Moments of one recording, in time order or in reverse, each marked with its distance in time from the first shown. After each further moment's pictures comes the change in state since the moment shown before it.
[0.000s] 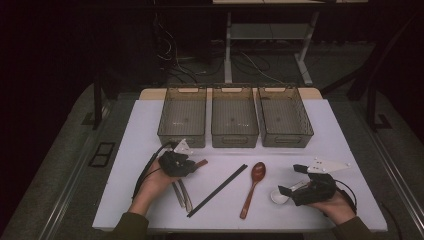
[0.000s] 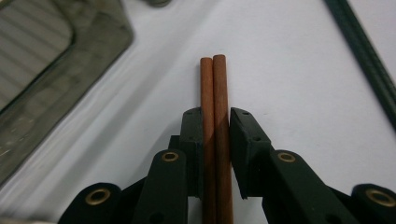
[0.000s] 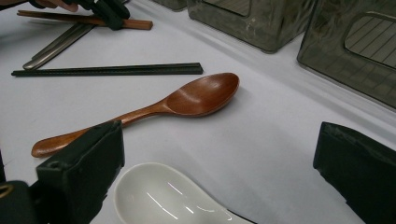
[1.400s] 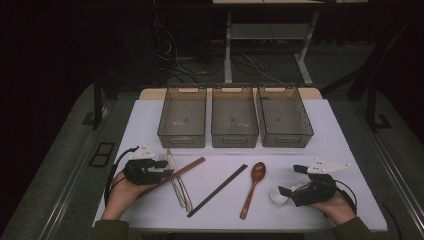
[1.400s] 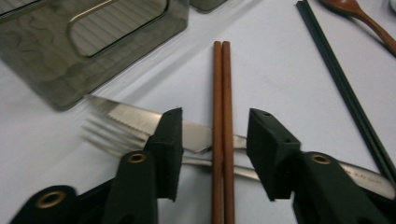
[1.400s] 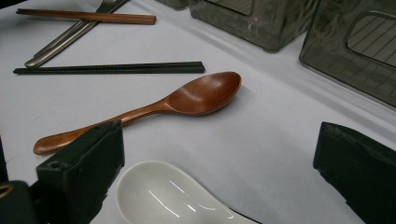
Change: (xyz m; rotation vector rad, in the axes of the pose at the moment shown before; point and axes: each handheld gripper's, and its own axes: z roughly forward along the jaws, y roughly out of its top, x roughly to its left) left arm 0.013 -0.060 -0.072 -0.188 0.012 -0.139; right arm 0.001 0.000 0.000 0.002 0.003 -0.007
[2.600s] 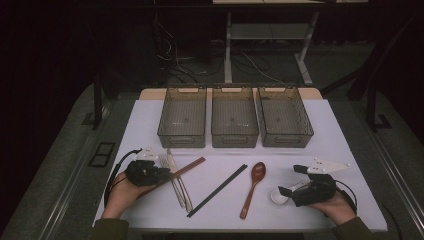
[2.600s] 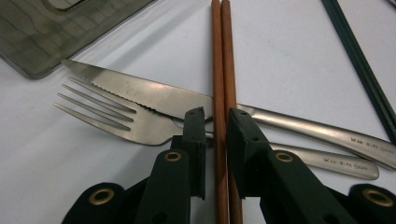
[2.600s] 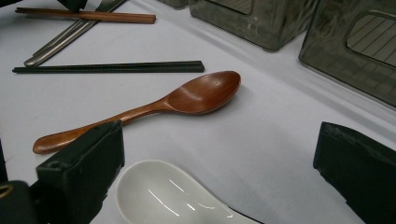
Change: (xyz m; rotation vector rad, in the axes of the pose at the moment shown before) left arm 0.005 -0.007 0.011 0.116 -0.042 0.010; right arm 0.000 0.000 0.000 0.002 -0.002 -0.002
